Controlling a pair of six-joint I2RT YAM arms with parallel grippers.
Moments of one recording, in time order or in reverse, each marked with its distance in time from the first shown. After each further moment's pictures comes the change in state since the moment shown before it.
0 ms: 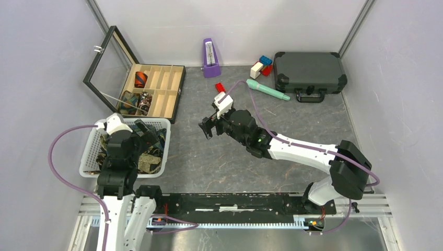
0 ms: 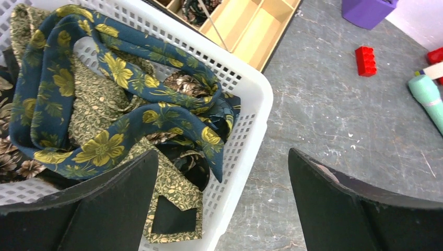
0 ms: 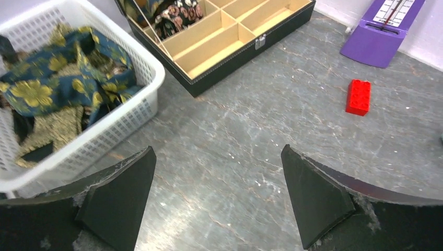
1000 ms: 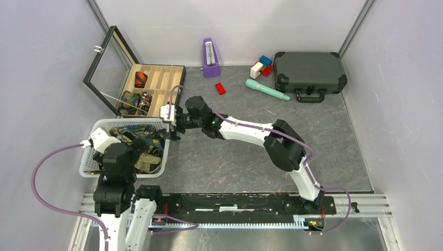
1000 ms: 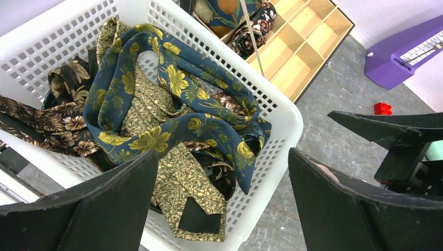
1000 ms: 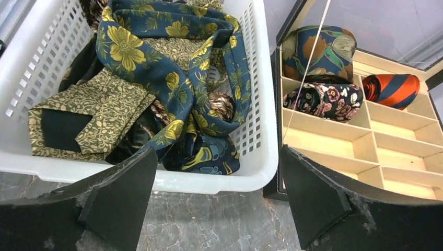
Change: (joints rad) left arm 0.000 -0.146 0.010 -0.092 -0.229 -0.079; right arm 0.007 0.635 0.661 -0.121 -0.702 -0.531
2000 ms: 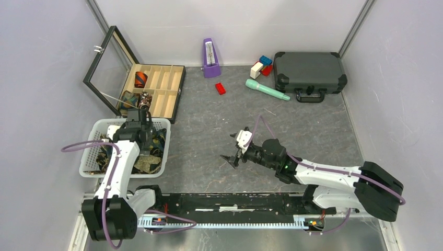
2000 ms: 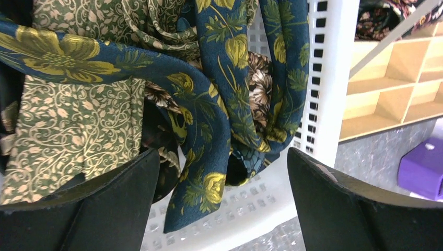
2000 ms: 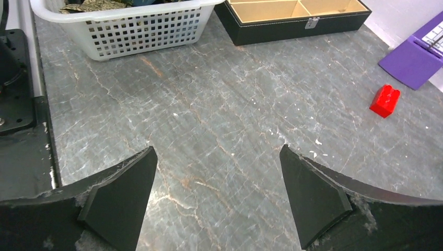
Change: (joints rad) left arm 0.094 0.689 -0.022 0.041 0.089 -0.830; right arm 0.001 -0.946 -1.226 0.407 0.414 0.239
